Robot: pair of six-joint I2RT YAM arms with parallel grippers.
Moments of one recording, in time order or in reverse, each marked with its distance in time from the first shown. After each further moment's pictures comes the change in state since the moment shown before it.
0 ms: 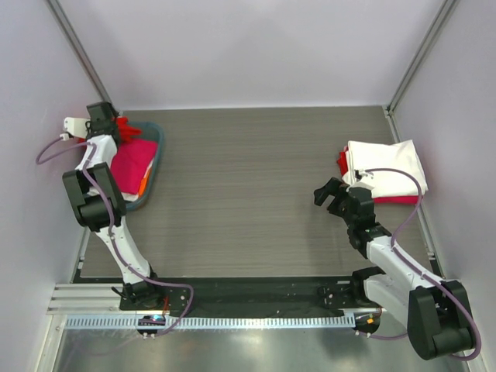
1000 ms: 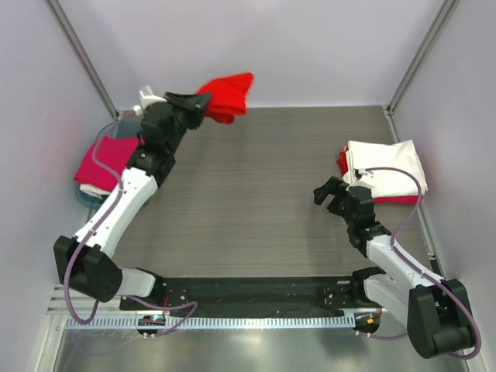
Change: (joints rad) left arm -0.625 -0.630 -0.253 0.205 0.280 -0.167; right arm 0.000 0.010 0.011 0.000 -0.003 0.000
